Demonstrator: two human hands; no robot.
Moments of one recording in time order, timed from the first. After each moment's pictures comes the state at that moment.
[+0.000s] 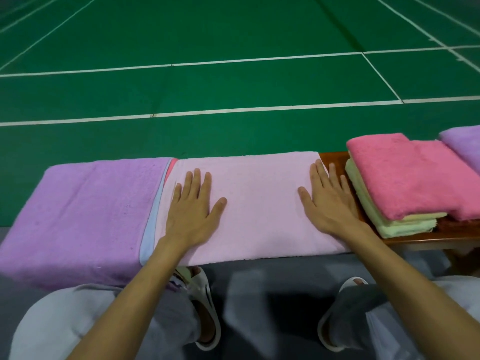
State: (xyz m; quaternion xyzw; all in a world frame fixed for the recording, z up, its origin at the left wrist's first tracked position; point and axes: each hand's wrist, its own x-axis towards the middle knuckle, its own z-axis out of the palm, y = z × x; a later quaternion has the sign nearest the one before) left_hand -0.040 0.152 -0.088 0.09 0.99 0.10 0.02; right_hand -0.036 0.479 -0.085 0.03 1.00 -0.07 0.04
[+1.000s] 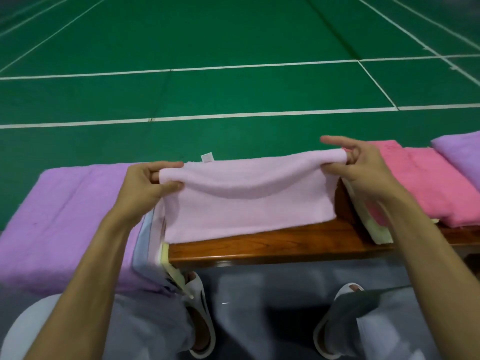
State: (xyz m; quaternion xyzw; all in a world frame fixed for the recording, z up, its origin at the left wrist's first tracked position) left_hand -0.054 0.110 0.014 -0.07 0.81 0.58 0.02; right_hand -0.044 0.512 0.025 0.03 0.79 -0.62 -0.02
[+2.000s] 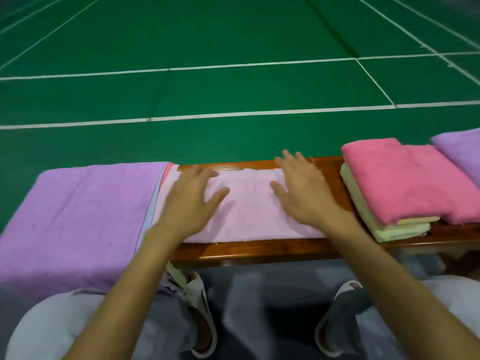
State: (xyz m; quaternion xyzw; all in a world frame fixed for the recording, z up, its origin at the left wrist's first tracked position) left_hand -0.042 0.168 -0.013 0.13 0.96 0.24 -0.04; right_hand -0.043 0.425 -0.014 -0.07 0.99 -0.14 0.02
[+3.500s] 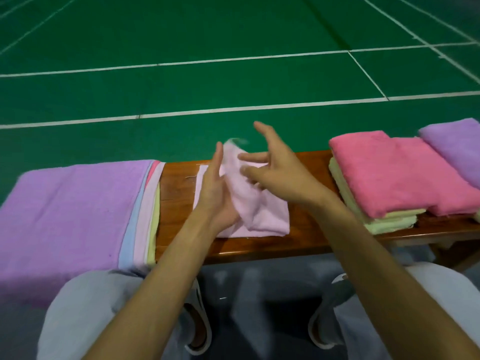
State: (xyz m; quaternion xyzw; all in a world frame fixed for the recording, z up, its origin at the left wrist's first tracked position) left_hand -0.049 0.264 -0.008 -0.10 0.36 0.88 0.30; right_hand -0.042 0.407 0.035 -0.05 0.81 -0.57 0.07
